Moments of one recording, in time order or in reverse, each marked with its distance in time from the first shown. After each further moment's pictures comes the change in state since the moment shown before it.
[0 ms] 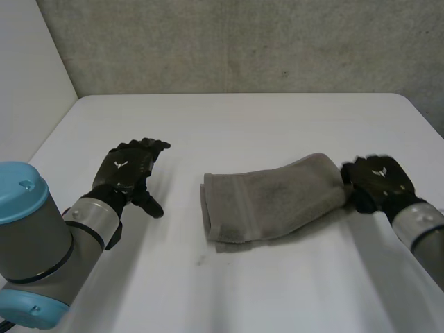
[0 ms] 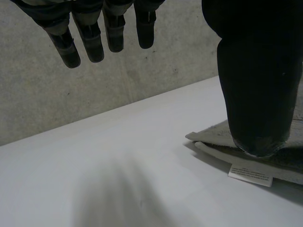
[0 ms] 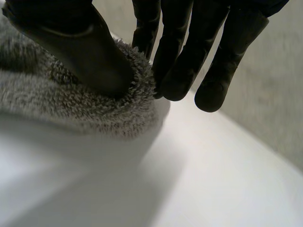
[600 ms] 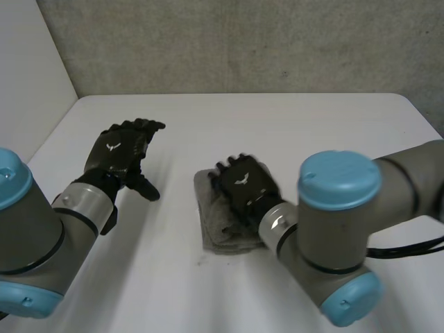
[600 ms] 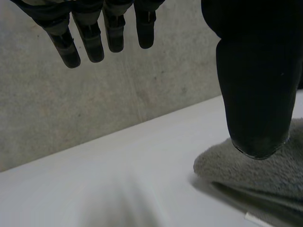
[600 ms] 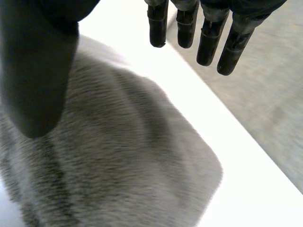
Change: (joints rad) left arm 0.003 0.051 0.045 -0.012 -0.006 -0.011; right arm 0.644 0.215 -0.512 0.376 0.347 -0.041; left_hand 0.003 0.006 0.004 0.004 0.003; right_hand -1.050 -1.056 -1.094 -1.082 -1.091
